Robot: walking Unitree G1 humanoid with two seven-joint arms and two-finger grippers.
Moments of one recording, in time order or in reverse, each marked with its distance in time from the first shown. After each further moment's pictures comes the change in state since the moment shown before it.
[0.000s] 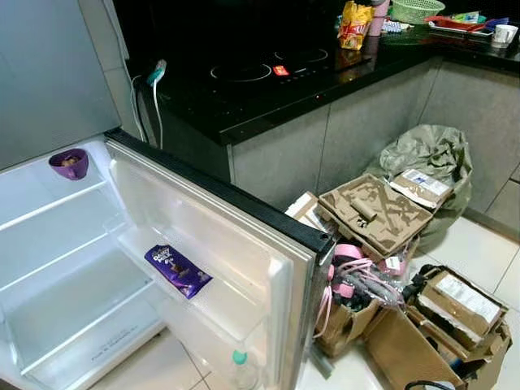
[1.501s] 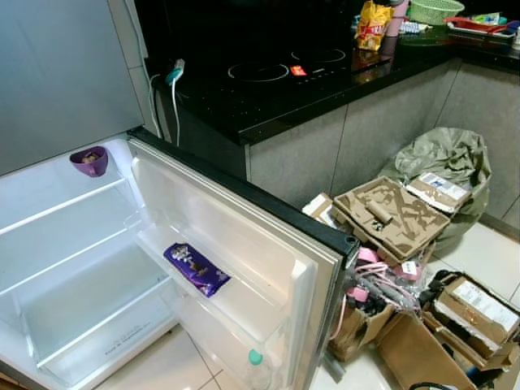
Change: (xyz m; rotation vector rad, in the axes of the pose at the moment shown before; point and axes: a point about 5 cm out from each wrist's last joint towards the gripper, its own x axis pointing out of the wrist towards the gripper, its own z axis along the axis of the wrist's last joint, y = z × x) left arm 0.002 0.001 0.000 0.036 0.033 0.066; right arm -0.002 -0.001 -0.010 0.021 0.044 -0.005
